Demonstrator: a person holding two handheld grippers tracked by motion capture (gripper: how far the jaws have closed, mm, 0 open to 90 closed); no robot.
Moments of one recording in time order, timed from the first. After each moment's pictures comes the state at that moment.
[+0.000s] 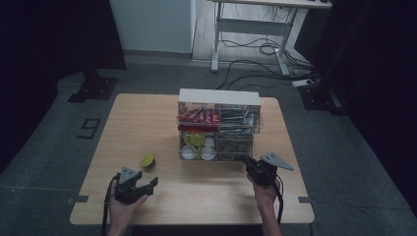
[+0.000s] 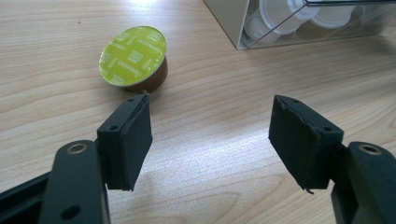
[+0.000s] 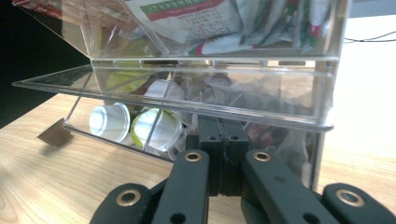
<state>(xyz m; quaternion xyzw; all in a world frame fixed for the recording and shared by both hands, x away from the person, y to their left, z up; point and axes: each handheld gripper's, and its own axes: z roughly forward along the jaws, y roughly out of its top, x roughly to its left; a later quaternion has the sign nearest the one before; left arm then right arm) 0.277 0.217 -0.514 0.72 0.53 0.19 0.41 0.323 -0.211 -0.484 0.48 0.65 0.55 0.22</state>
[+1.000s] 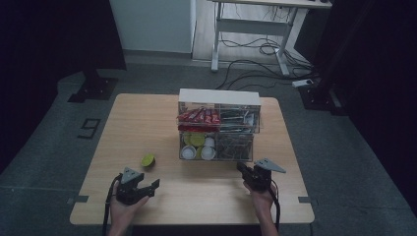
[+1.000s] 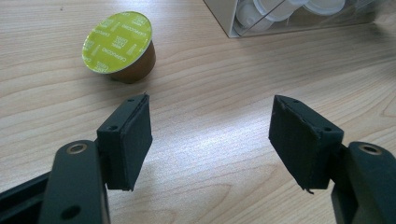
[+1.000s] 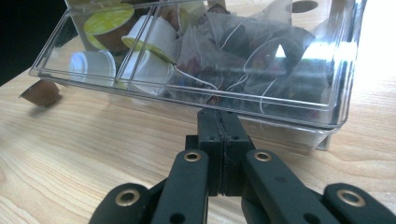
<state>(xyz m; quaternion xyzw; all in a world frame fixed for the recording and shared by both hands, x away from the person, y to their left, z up) 0.278 0.214 -0.518 0.73 0.52 0.17 0.40 0.323 -0.206 -0.519 0.50 0.68 0.51 0.18</state>
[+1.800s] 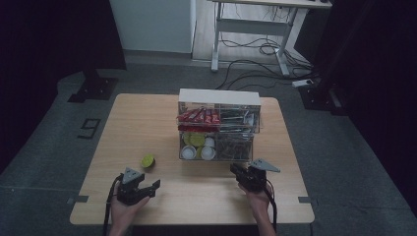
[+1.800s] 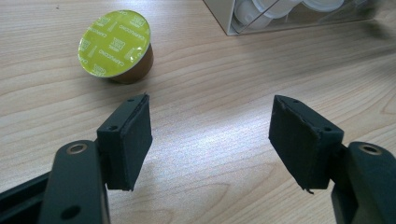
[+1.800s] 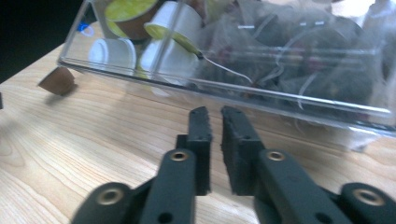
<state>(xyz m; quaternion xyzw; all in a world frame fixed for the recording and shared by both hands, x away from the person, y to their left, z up) 0.277 0.211 -0.518 0.74 0.52 0.17 0.40 0.322 -0.192 -0.518 0.48 0.70 0.51 0.17</state>
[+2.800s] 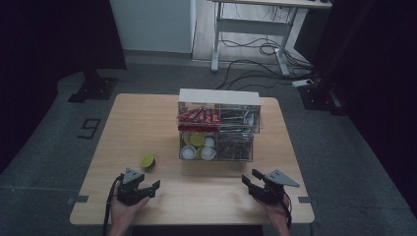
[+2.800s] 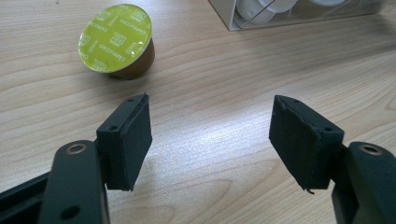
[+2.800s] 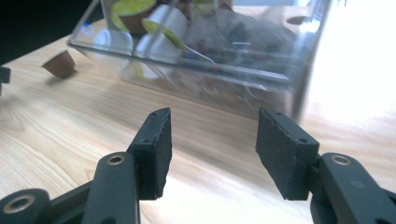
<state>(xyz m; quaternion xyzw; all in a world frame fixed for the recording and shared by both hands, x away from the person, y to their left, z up) 0.278 0.212 -0.520 0.74 0.52 0.17 0.39 0.285 -0.240 -0.521 0.45 0.70 0.51 0.21</state>
